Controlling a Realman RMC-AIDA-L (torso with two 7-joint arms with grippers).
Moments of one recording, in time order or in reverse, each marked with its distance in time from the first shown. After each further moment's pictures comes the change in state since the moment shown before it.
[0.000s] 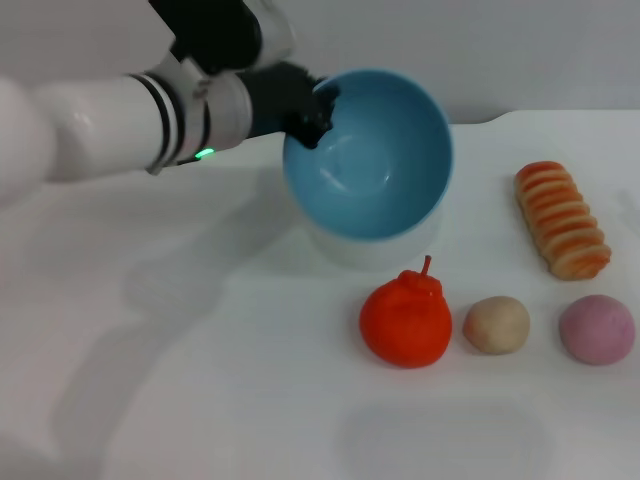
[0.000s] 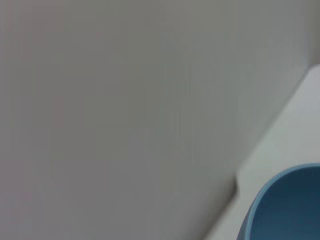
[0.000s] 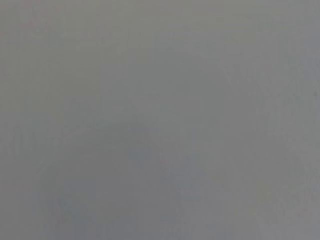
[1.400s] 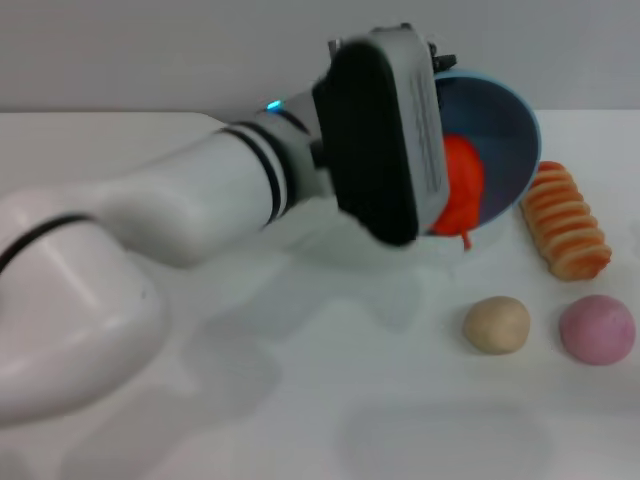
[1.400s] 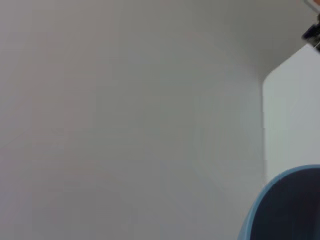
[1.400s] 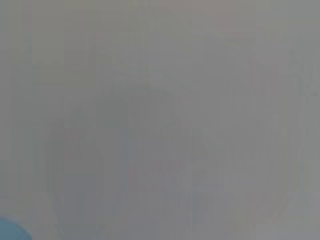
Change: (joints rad) left arm 0.108 -0.007 0.419 0.213 0.673 -0.380 -0.102; right arm -0.085 0.003 -0.021 -0.031 -0.039 -0.027 -0.161
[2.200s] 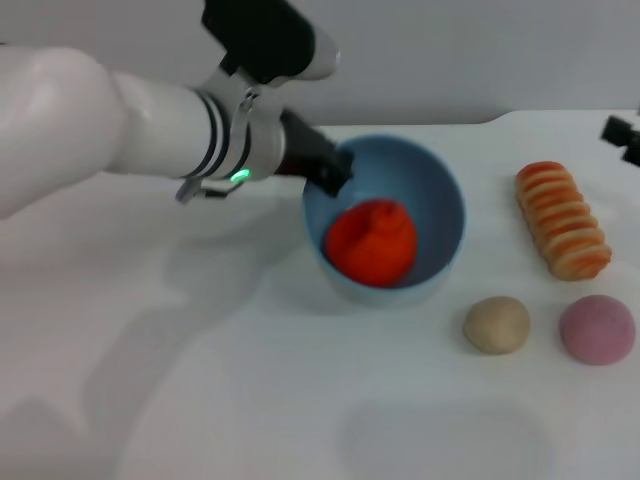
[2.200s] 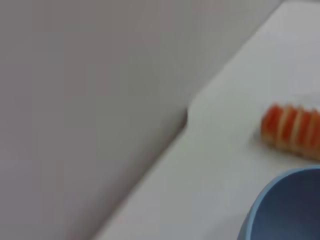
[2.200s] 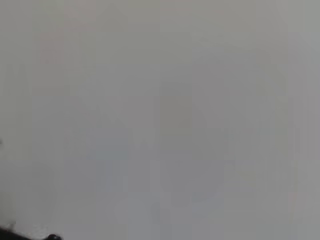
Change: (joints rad) left arm -0.228 0.004 -0.350 -0.247 -0.453 0.541 -0.257; right arm 0.045 0.002 -0.267 -0.392 -0.125 -0.007 0.439
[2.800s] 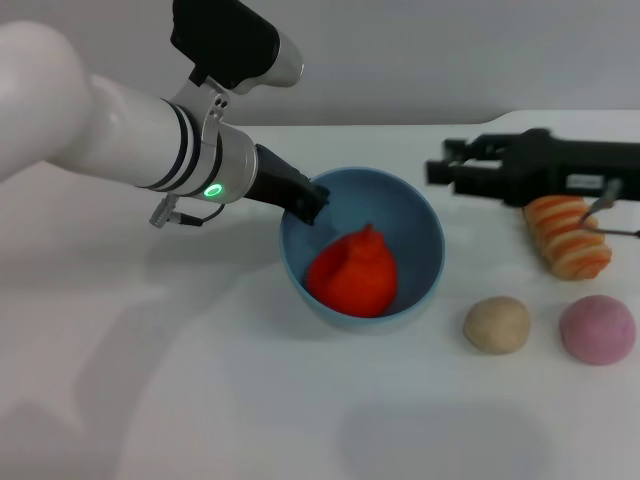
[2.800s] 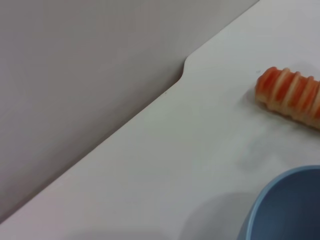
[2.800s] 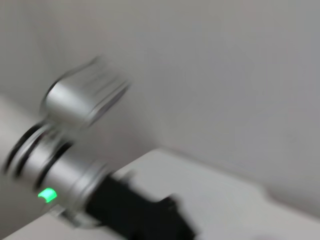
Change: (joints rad) left arm -0.007 -0.005 -0.123 -0.066 -0.058 0.192 -0.033; right arm 0.228 -0.009 -0.302 -0.100 -0.256 -0.007 0.371
